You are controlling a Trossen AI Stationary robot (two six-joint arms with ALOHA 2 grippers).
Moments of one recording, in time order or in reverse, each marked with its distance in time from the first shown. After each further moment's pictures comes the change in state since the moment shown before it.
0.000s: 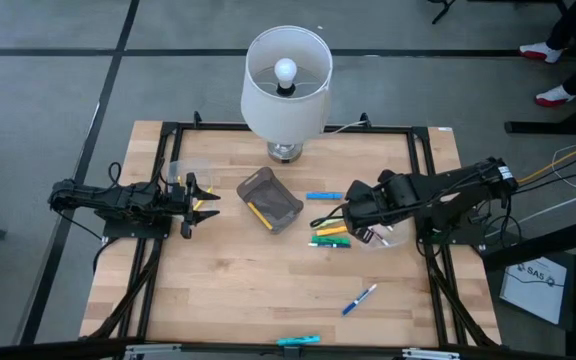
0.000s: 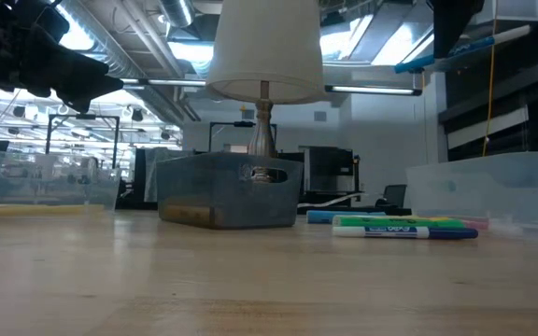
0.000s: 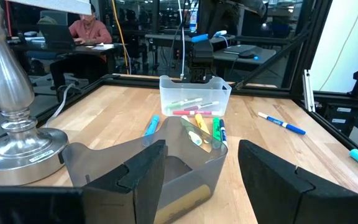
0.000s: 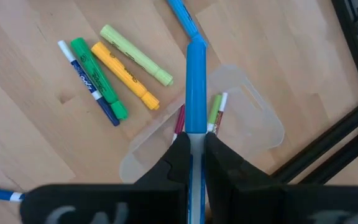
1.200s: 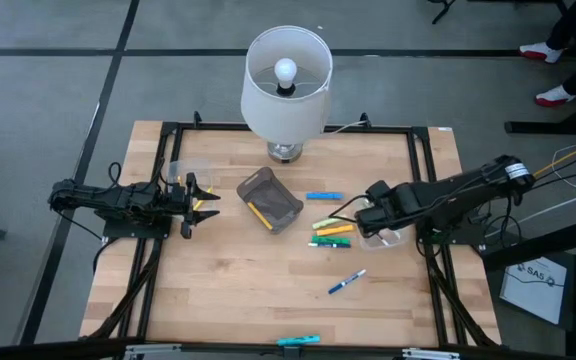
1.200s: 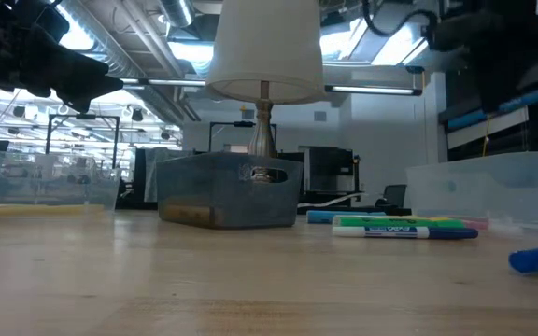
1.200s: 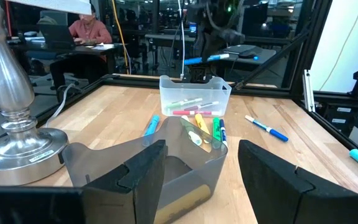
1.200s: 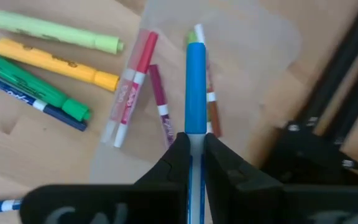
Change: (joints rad) left arm 0.000 0.000 0.000 0.000 0.000 0.000; right arm 0.003 -0.153 -0.392 0.123 -0.073 0.492
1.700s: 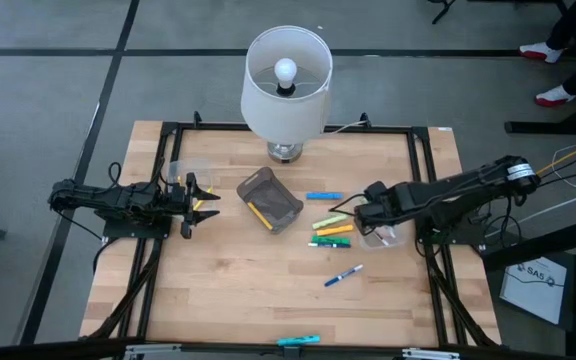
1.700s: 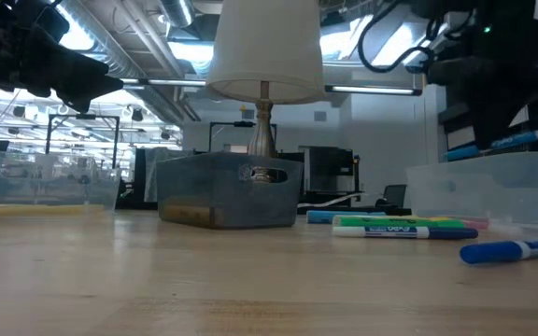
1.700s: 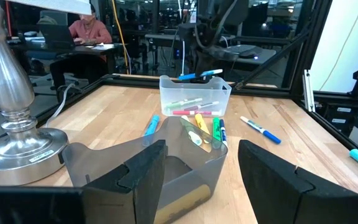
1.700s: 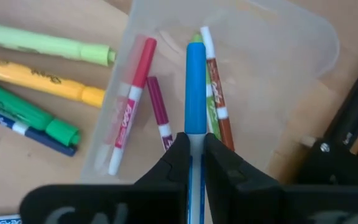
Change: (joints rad) left arm 0.000 0.000 0.000 0.000 0.000 0.000; right arm -0.084 -0.052 -0.202 0.218 -0.011 -0.061
